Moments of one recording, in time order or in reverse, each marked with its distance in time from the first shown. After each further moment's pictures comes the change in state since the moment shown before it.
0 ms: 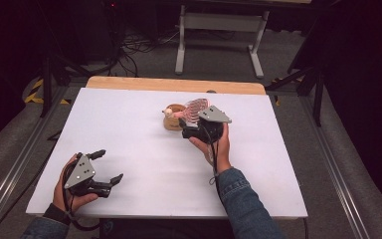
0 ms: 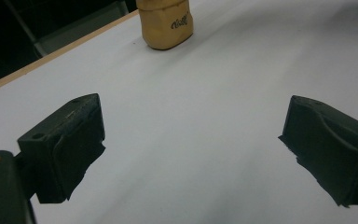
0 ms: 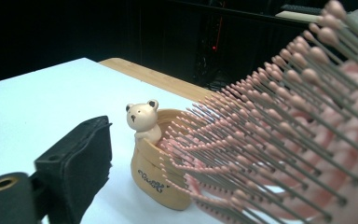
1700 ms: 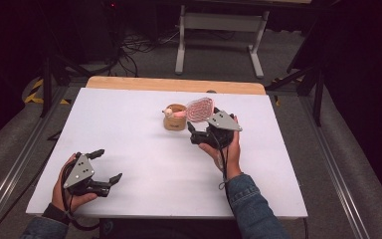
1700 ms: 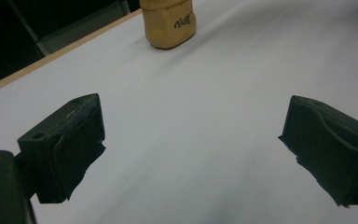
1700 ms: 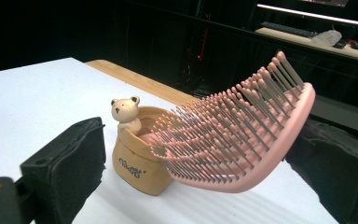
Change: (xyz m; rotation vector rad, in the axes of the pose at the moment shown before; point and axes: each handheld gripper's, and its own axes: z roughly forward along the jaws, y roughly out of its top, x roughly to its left) left arm 0.002 0.000 -0.001 0.002 0.008 -0.001; right arm -0.006 -0.001 -0.033 -0.033 -0.063 -0.066
